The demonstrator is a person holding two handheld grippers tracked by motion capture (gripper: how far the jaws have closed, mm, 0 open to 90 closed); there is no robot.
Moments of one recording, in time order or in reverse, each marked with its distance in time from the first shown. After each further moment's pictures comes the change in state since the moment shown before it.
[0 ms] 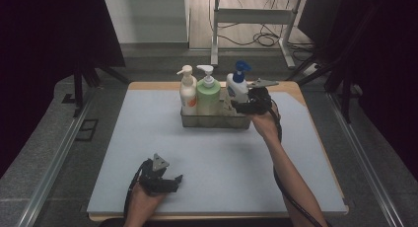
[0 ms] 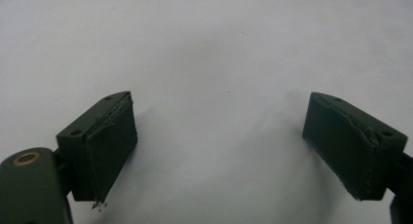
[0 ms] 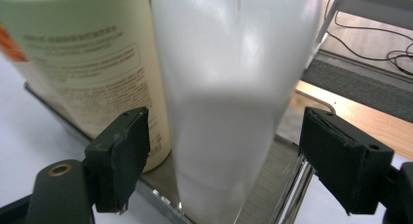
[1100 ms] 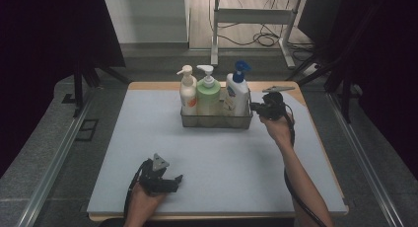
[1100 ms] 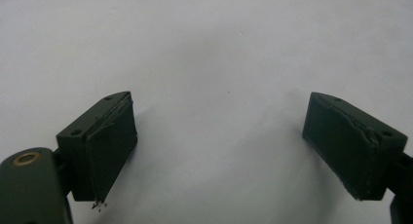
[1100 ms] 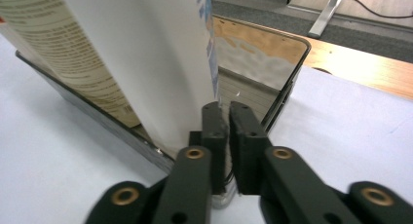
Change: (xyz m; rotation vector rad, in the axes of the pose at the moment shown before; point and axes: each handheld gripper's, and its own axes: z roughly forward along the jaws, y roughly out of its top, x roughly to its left) left arm 0.000 0.000 0.000 0.000 0.001 0.000; right arm -0.037 -0.030 -0.012 0.080 0.045 0.112
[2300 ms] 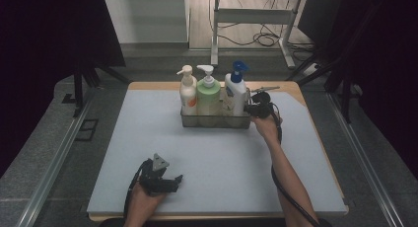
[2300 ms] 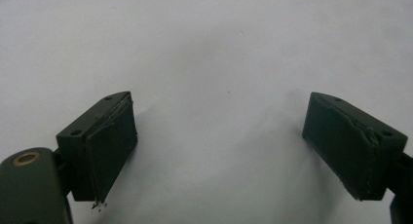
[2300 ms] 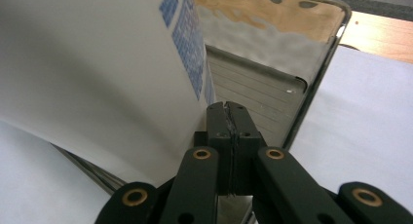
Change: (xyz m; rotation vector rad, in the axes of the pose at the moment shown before) left arm 0.000 0.000 0.000 0.001 0.001 0.002; right arm -0.002 -0.004 0.052 0.081 -0.006 0.042
